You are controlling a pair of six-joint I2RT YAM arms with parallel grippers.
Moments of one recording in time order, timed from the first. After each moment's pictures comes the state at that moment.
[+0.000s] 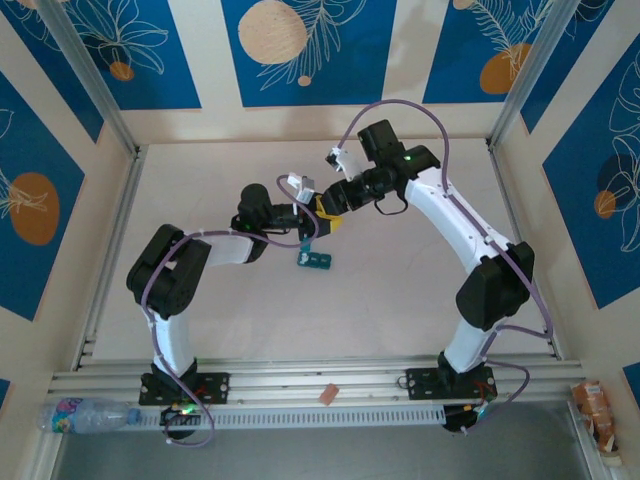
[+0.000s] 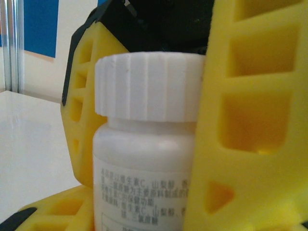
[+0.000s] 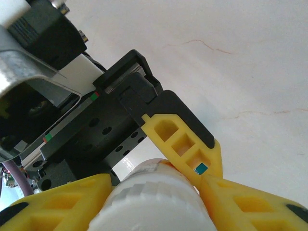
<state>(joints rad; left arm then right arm) -0.52 1.89 1.00 1.04 1.03 -0.36 0.48 1.73 1.73 -1.00 -0.52 -0.04</state>
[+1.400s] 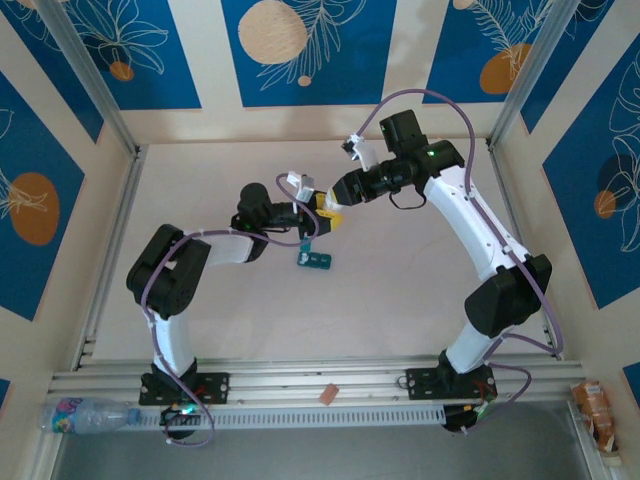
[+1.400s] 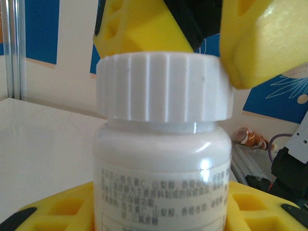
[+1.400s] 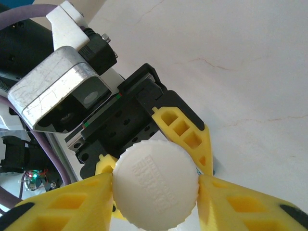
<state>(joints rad) -0.52 1.89 1.01 1.05 1.03 -0.36 0.40 1.66 1.76 -1.04 -0.60 -0.04</state>
